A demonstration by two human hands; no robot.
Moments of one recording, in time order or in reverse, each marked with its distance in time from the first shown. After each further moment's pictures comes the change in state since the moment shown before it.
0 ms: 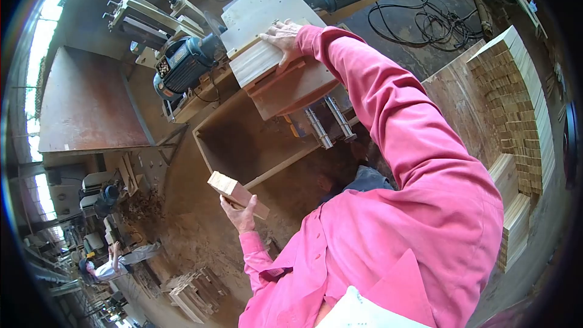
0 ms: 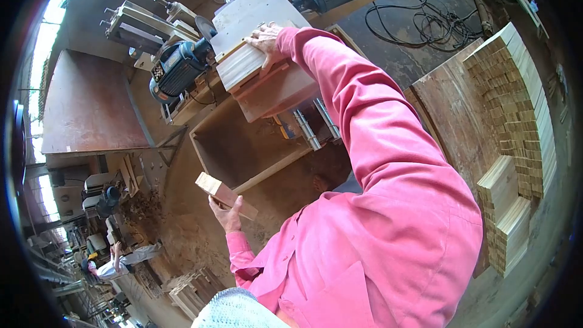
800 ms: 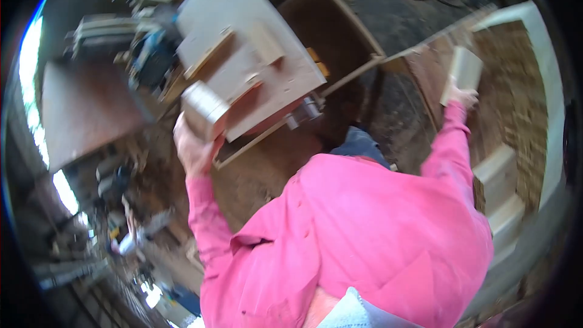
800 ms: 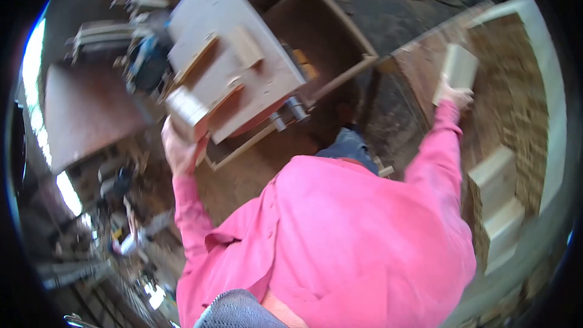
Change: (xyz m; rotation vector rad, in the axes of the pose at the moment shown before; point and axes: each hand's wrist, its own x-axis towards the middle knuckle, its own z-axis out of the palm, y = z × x) left_hand 0.077 0.258 0.168 0.805 -0.280 0.485; right_hand -0.624 0.088 0.165 -0.087 0.072 2.286
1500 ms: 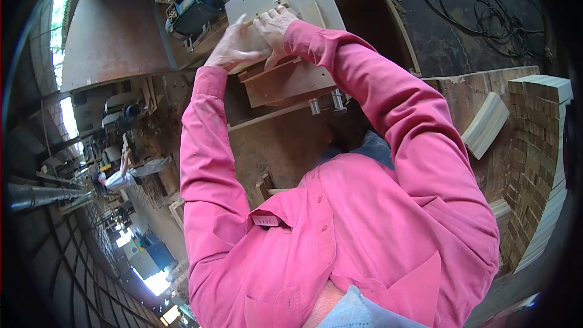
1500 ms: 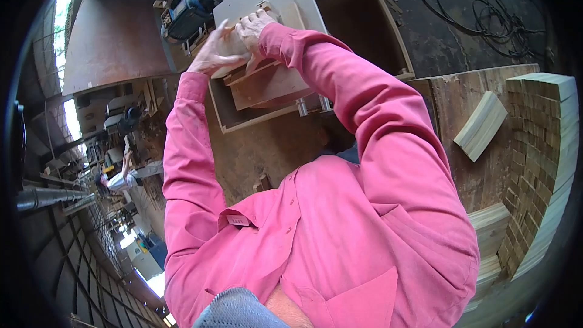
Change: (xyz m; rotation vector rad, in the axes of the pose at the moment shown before) left_hand 0.133 -0.025 0.042 -0.161 -0.353 0.128; right_hand -0.437 -0.351 -0.177 0.323 -0.337 -2.268
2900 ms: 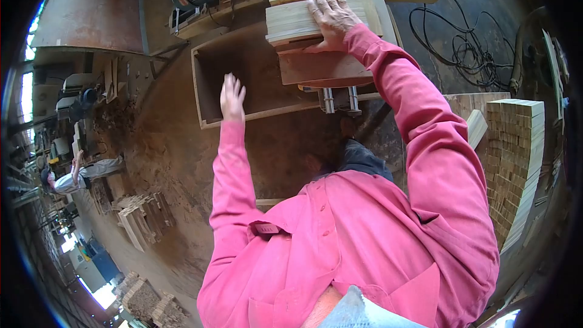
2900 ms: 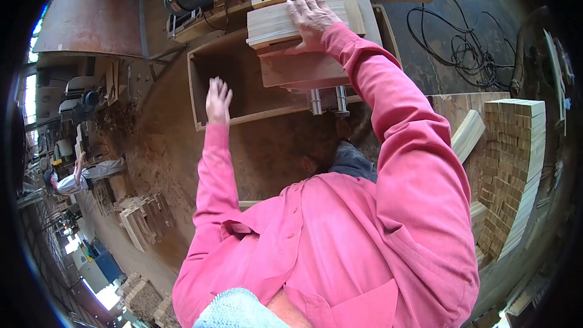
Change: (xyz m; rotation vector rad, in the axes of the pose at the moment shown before) left_hand -0.194 -0.176 0.145 -1.523 0.668 -0.448; right_hand 0.011 -0.052 0.030 -0.398 0.123 -0.019
